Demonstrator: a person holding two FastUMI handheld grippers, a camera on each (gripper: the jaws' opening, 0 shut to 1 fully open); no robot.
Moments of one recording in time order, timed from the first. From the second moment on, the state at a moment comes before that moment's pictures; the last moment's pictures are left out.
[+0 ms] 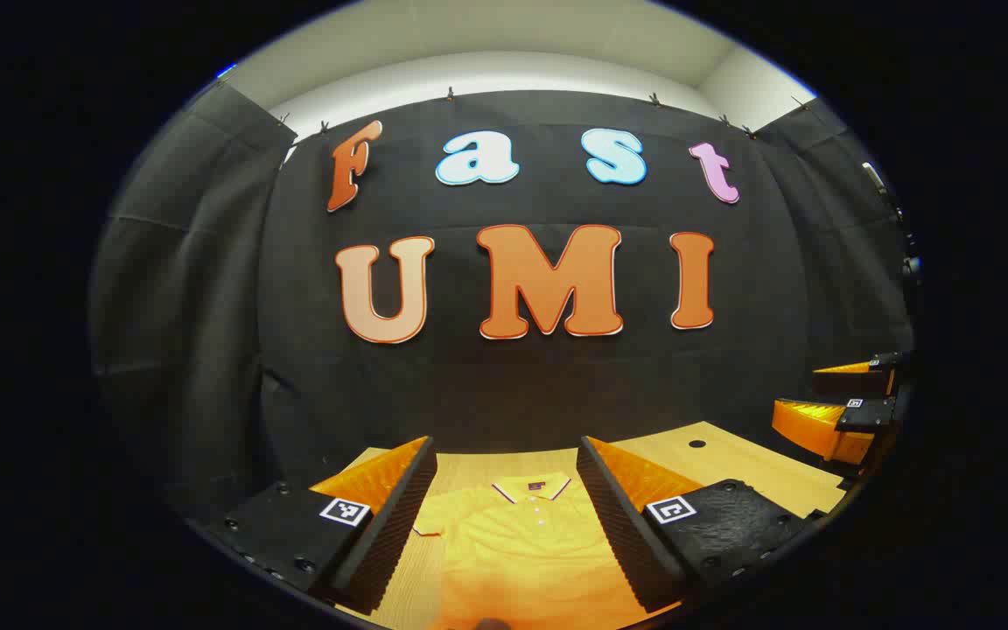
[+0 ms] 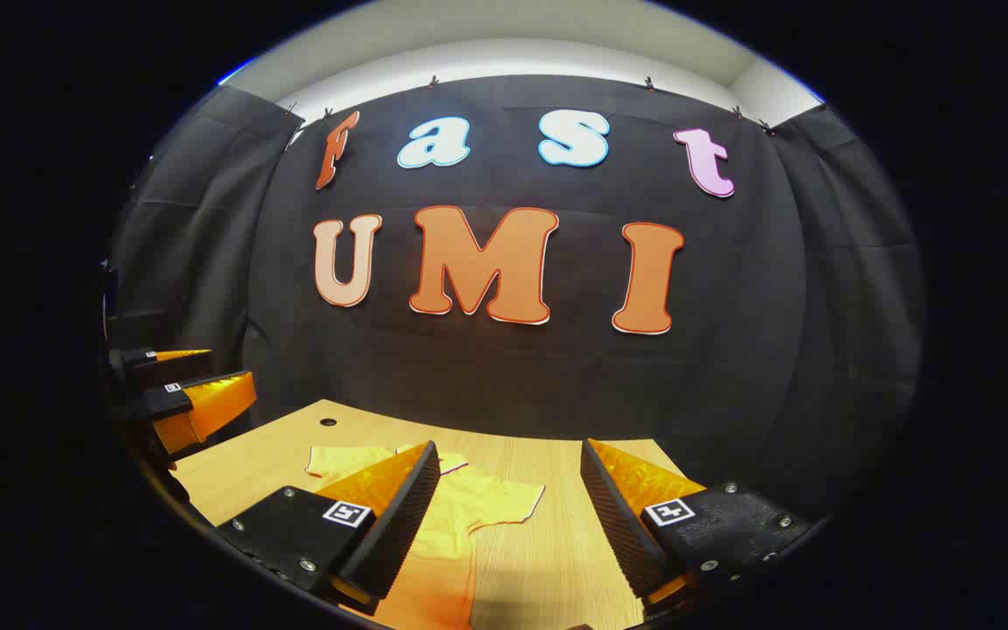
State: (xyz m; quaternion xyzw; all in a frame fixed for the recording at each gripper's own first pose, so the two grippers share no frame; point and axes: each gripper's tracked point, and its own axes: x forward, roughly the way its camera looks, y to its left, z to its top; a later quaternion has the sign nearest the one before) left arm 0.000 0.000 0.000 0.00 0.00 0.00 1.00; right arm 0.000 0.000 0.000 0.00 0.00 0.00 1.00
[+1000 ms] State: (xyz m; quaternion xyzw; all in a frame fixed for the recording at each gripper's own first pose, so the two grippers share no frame) left arm 0.025 0.057 -0.012 0.02 0.01 -0.01 1.00; right arm 0.066 0.045 -0.020 0.03 0.03 -0.02 1.00
